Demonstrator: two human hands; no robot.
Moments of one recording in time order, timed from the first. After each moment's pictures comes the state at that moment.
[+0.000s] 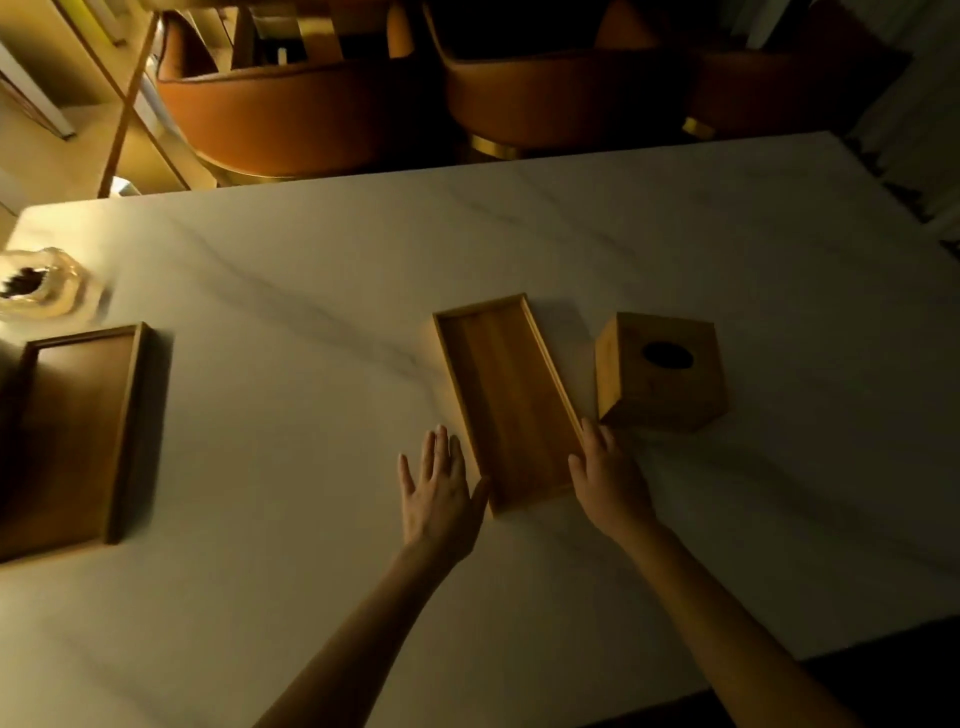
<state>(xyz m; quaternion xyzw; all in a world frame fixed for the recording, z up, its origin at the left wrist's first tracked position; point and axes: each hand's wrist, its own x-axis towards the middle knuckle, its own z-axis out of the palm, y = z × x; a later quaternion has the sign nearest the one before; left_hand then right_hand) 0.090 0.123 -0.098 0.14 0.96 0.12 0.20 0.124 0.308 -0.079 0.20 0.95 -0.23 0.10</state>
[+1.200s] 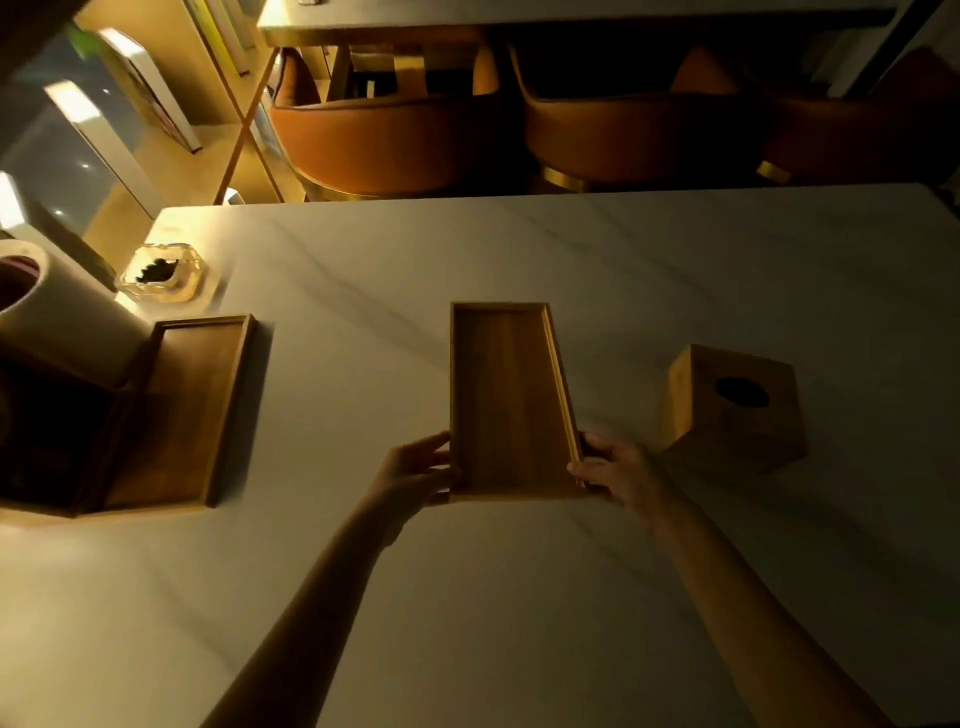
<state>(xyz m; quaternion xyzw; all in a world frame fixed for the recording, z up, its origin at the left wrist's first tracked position) 0.058 0.019 -0.026 -0.07 0.68 0.65 0.32 0.085 0.272 -0.046 0.23 0.72 -0.62 0.22</state>
